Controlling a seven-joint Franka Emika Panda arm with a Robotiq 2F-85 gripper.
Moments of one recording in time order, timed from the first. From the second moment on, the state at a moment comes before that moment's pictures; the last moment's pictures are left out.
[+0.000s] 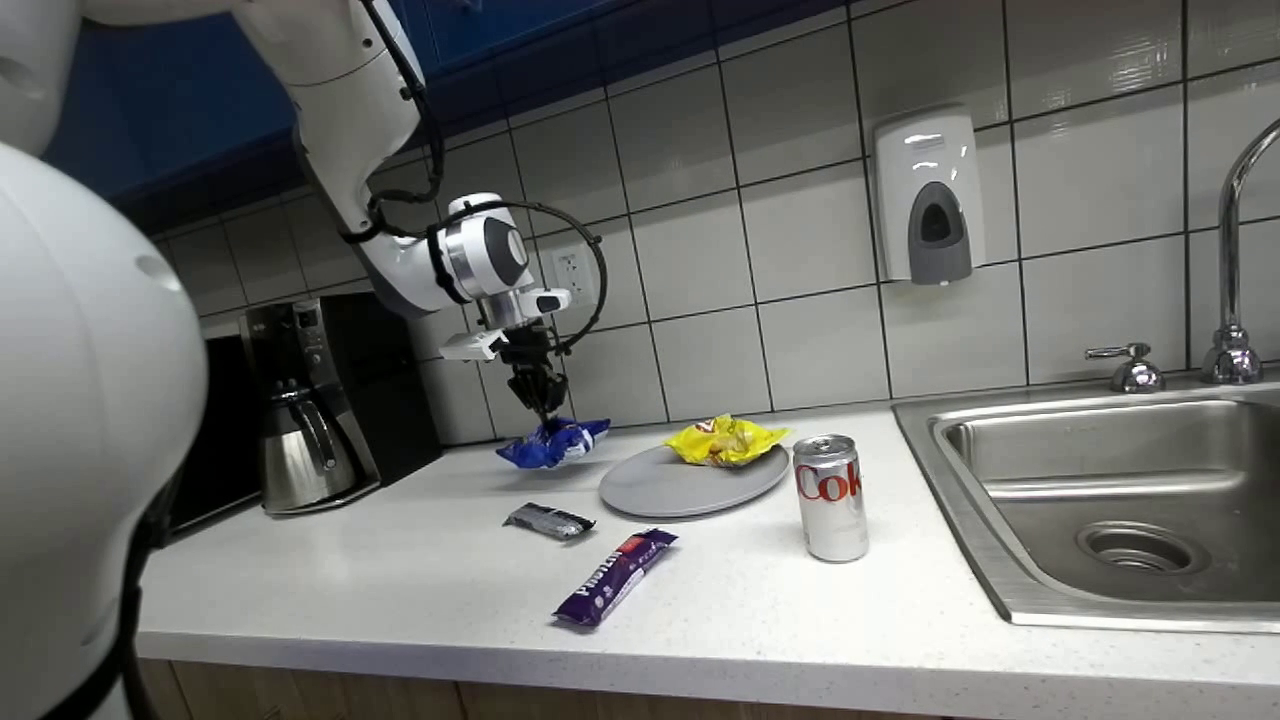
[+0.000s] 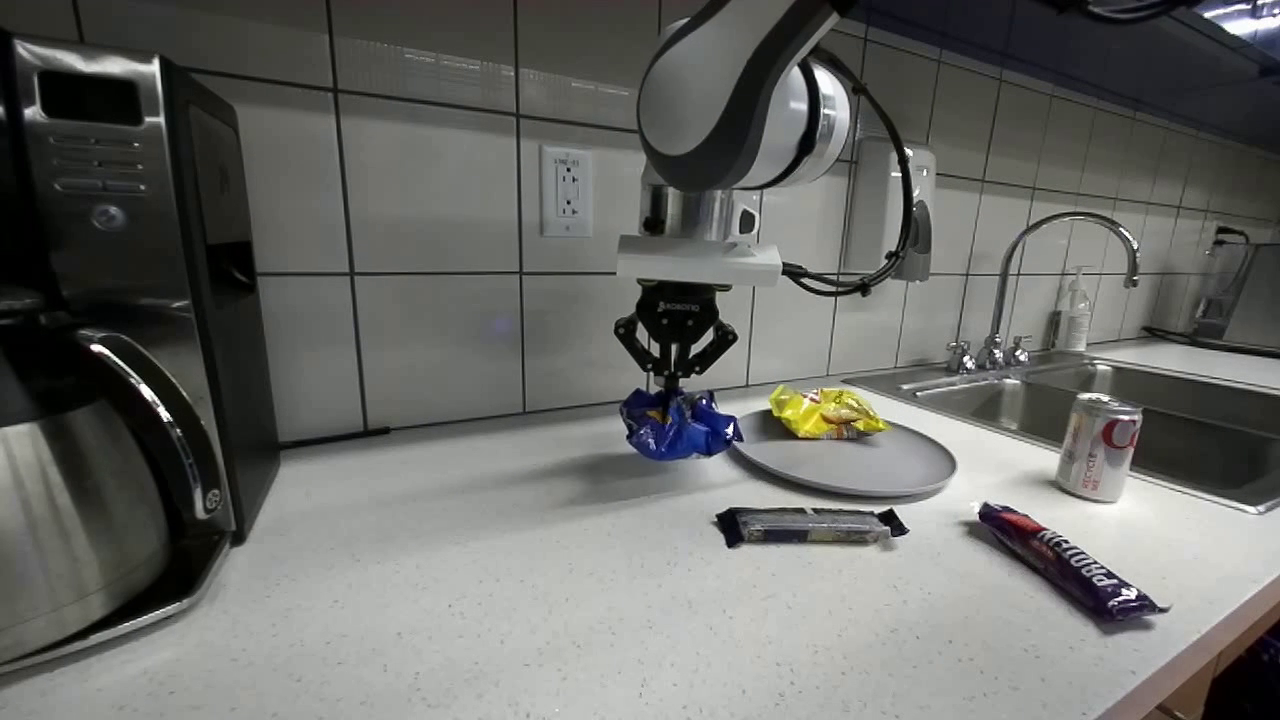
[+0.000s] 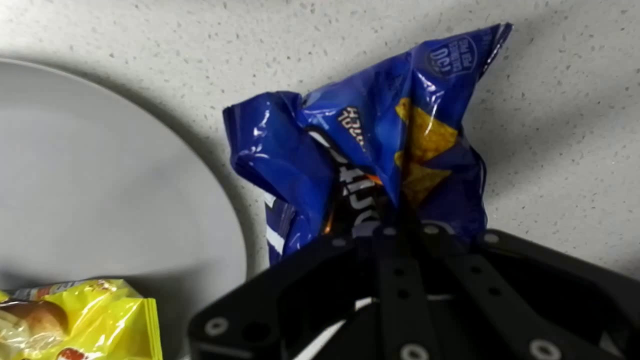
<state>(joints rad) 0.24 0.46 0.02 -1.83 -0.12 2.42 0.72</state>
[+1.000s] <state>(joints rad) 0.24 0.54 0.01 -1.78 -0.10 2.41 0.71</state>
